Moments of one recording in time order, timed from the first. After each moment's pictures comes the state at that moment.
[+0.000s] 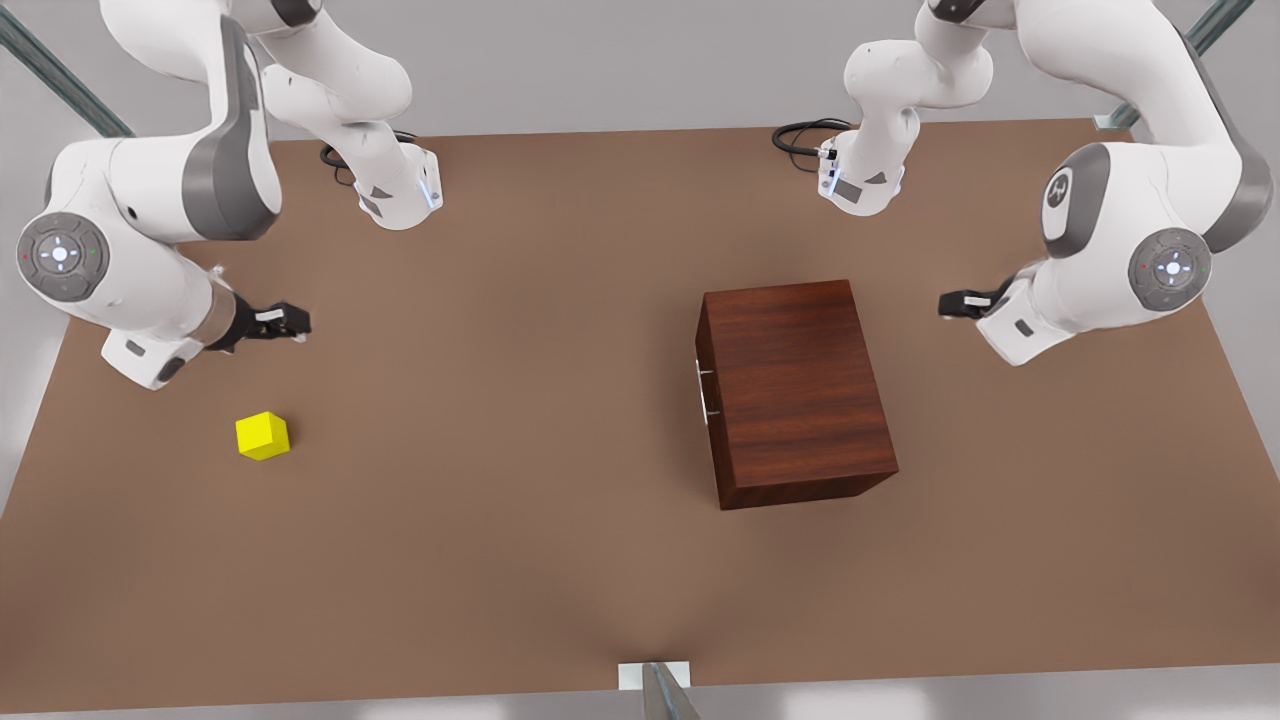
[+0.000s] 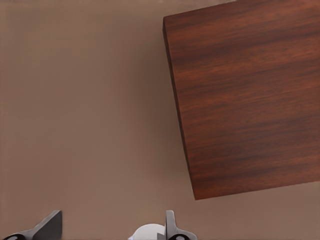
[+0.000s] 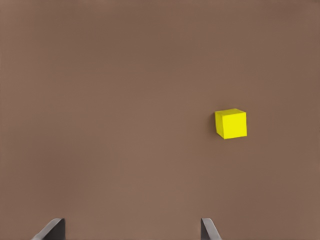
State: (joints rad) left arm -0.10 0.22 -0.01 -1.40 0.01 1.30 0.00; right arm 0.05 0.16 0.04 -1.42 -0.06 1.38 -0.08
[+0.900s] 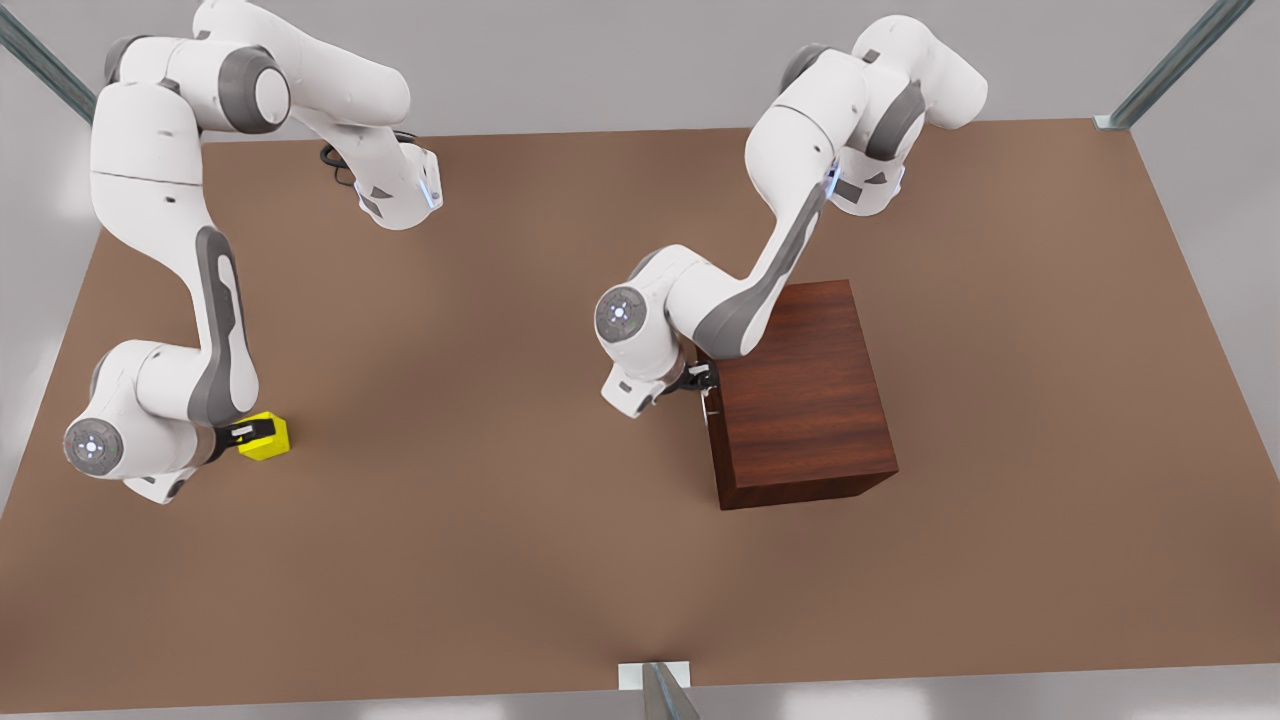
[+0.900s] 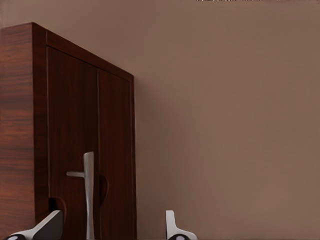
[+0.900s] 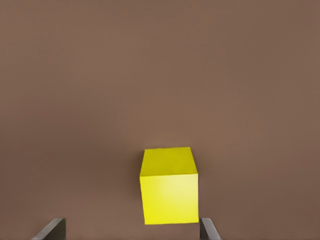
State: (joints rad) left arm -0.80 0.84 0.07 -1.00 0.15 1.64 -0.85; right arm -0.20 0.53 -0.02 -1.66 -0.12 1.90 -0.42
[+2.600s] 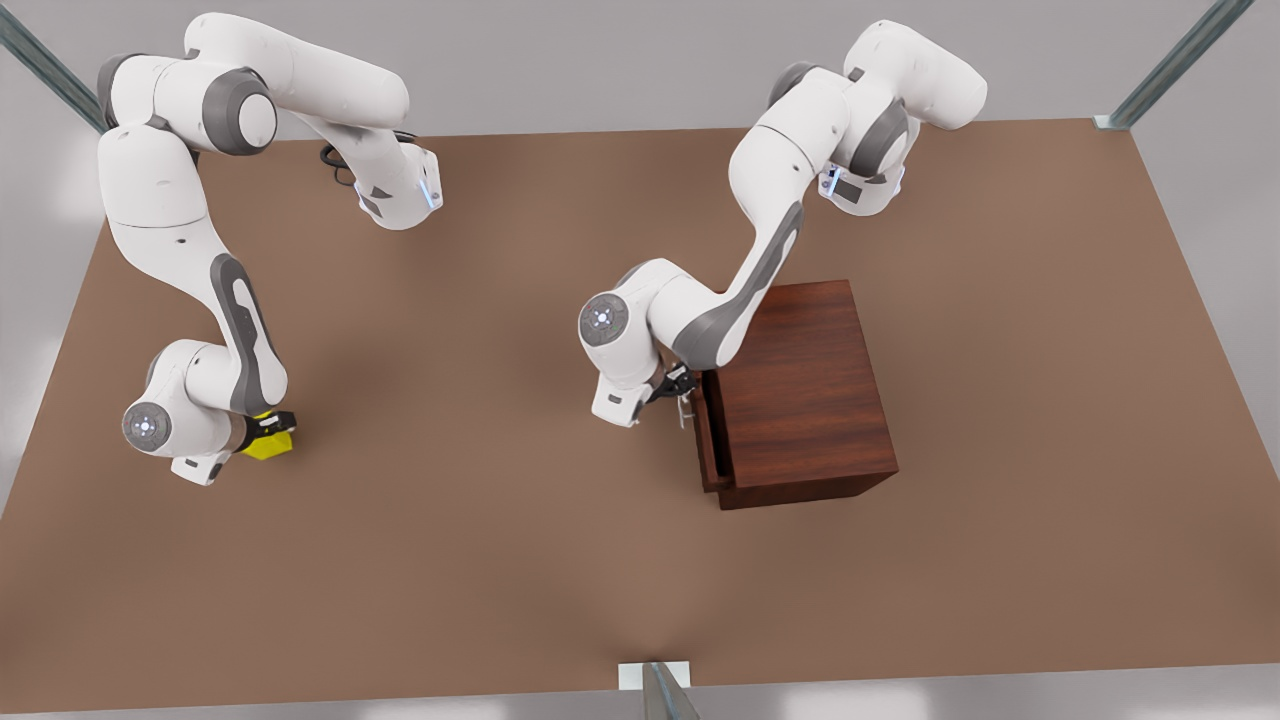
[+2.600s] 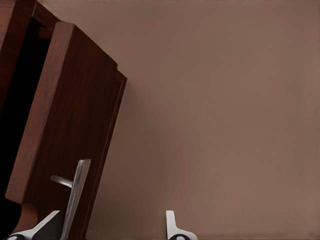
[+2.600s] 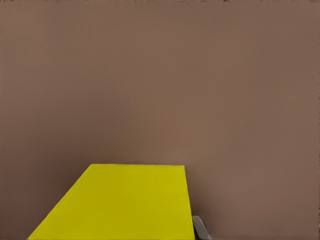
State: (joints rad) left arm -0.82 0.94 0.06 -0.92 0.16 1.72 -1.12; right arm -0.28 0.61 -0.02 -1.89 -0.13 2.27 -0.56
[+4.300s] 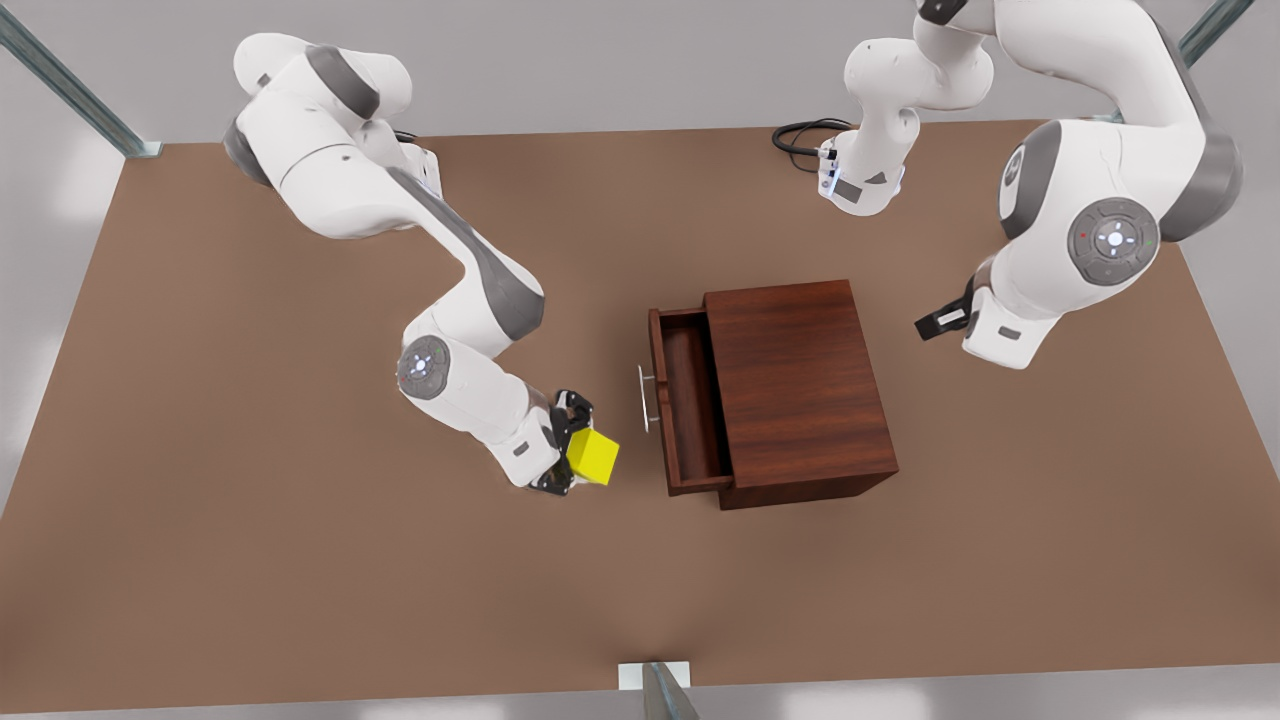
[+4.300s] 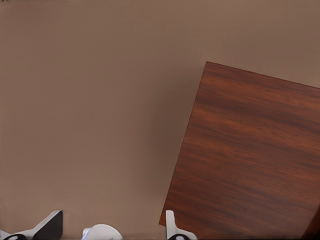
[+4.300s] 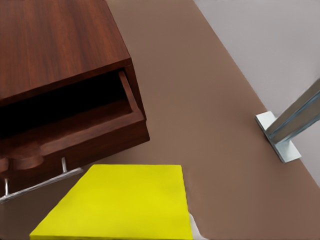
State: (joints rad) left arm -0.18 0.25 -0.04 -1.31 0.08 1.25 -0.52; right arm 0.16 0.72 0.54 -1.24 0.04 2.21 -0.78
